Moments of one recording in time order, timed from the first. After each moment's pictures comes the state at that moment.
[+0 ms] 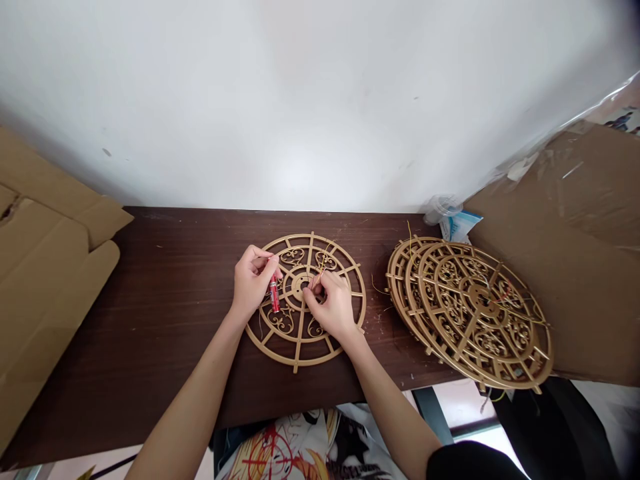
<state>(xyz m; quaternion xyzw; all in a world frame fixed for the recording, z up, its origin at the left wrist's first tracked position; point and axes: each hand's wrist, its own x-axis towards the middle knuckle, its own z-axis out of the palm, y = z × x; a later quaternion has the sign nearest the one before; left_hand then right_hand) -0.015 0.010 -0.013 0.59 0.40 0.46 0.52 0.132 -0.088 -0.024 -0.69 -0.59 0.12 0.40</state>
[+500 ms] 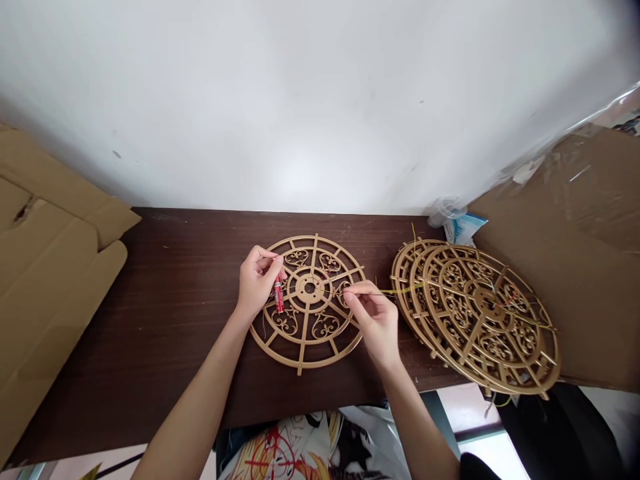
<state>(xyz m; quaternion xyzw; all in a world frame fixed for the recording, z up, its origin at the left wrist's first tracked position) -0.015 0.013 -0.016 0.58 0.39 0.47 0.53 0.153 -0.130 0.004 -0.60 -0.43 0.24 0.63</state>
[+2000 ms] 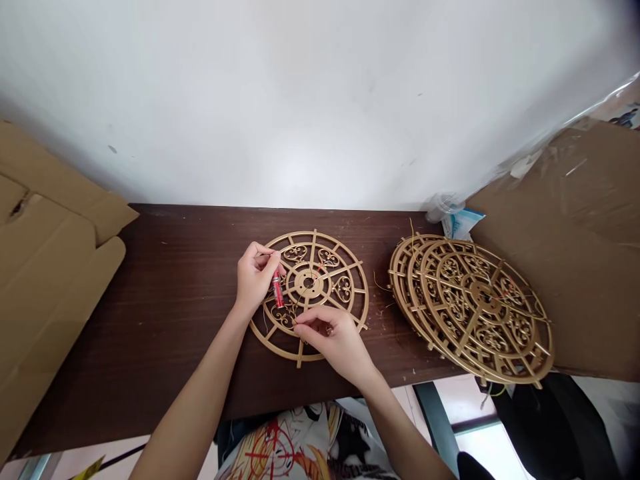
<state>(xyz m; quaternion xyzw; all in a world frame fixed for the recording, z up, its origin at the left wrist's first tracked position) -0.016 0.010 -0.014 0.57 0.41 0.47 0.53 0.104 -0.138 0.017 -0.61 -0.45 0.46 0.46</state>
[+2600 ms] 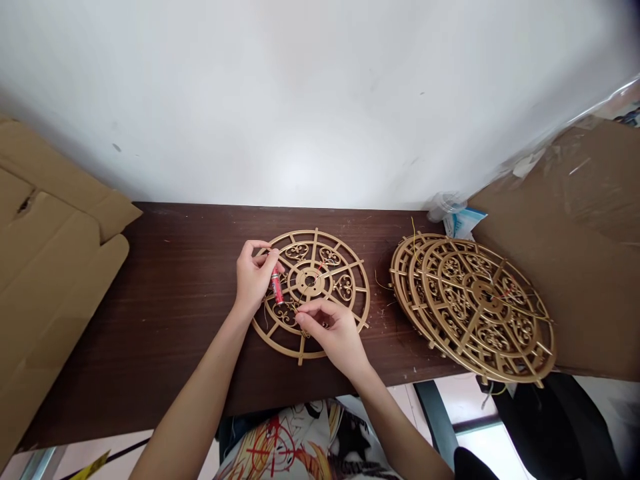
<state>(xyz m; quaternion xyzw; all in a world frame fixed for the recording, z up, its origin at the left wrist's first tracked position) -0.016 0.007 -0.007 0.53 0.47 0.46 0.54 0.096 -0.134 0.007 -0.59 -0.39 0.47 0.52</state>
